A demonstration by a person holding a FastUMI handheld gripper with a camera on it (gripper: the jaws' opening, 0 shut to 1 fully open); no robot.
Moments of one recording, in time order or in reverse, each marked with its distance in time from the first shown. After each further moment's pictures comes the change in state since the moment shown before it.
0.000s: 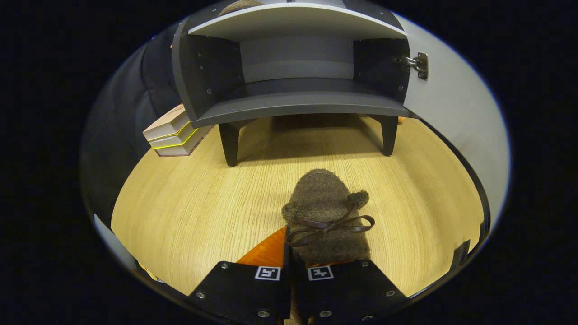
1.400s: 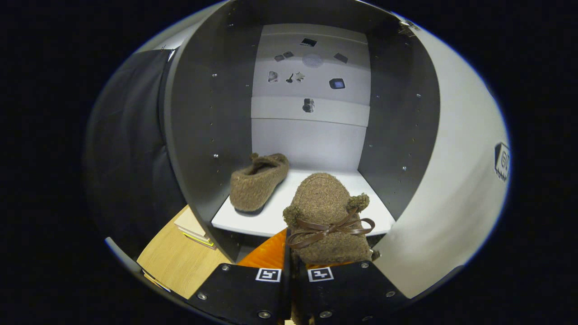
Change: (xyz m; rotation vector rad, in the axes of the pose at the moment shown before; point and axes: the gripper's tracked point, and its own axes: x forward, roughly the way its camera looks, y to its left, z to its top) arm -0.145 -0.004 0.345 -0.143 -0.382 0.010
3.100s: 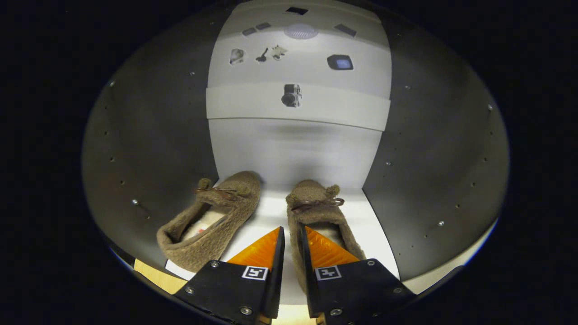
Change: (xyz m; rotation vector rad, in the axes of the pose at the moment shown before) arm 0.103 -0.035 0.046 0.009 0.070 -0.014
